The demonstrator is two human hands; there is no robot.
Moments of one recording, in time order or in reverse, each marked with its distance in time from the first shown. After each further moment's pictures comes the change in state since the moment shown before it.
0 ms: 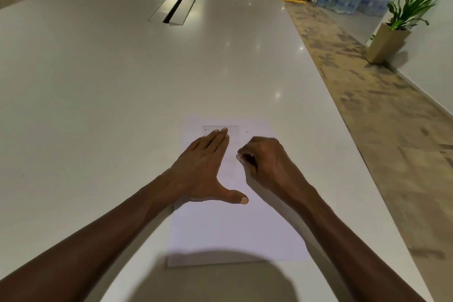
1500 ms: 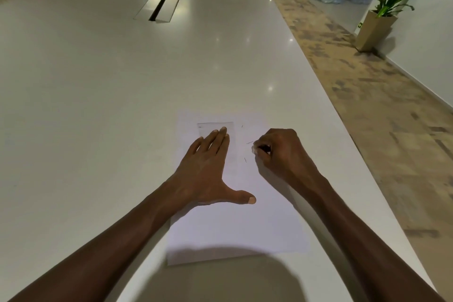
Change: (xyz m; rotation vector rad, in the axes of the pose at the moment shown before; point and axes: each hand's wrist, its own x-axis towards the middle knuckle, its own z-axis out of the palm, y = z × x) left_hand -0.001 0.018 0.007 0.032 -0.014 -0.022; right_hand -0.014 0.018 -0.018 -0.012 0.042 0.155
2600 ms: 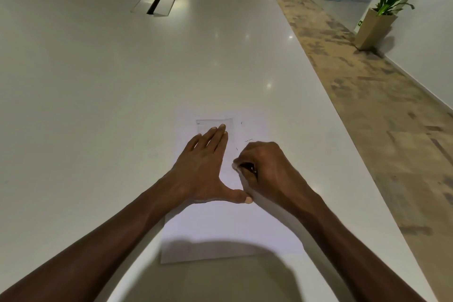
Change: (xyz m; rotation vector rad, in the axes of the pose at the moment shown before) left_hand 0.000 -0.004 0.001 0.016 0.012 0.034; right_hand -0.022 -0.029 0.012 0.067 -0.095 -0.127
